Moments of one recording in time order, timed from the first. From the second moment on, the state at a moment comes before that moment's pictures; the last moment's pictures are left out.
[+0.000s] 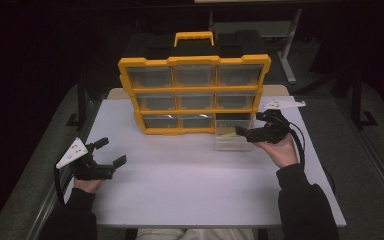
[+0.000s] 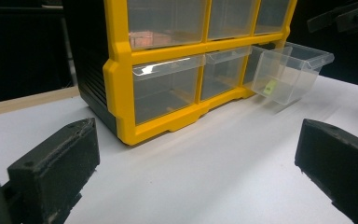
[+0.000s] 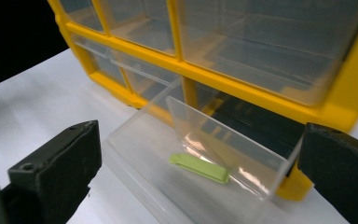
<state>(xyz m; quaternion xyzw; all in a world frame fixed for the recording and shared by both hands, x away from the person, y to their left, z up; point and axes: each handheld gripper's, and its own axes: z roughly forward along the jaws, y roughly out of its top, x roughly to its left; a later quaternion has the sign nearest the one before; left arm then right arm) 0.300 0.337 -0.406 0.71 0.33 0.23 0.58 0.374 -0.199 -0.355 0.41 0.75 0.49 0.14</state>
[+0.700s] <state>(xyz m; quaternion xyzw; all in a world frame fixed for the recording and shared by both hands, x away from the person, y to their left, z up) 0.300 0.337 -0.406 0.71 0.33 0.23 0.58 0.342 -0.220 -0.365 0.41 0.73 0.52 0.18</state>
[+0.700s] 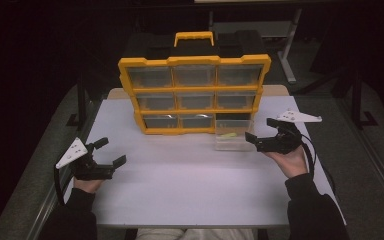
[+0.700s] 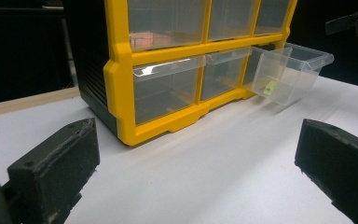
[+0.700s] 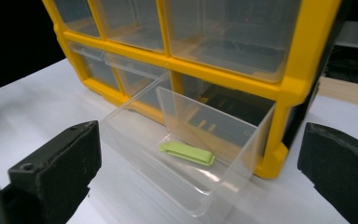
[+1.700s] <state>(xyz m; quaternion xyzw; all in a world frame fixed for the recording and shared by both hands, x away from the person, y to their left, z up) 0.300 0.337 -0.406 0.71 0.33 0.23 0.58 0.307 -0.252 -0.390 0.42 0.67 0.57 0.25</state>
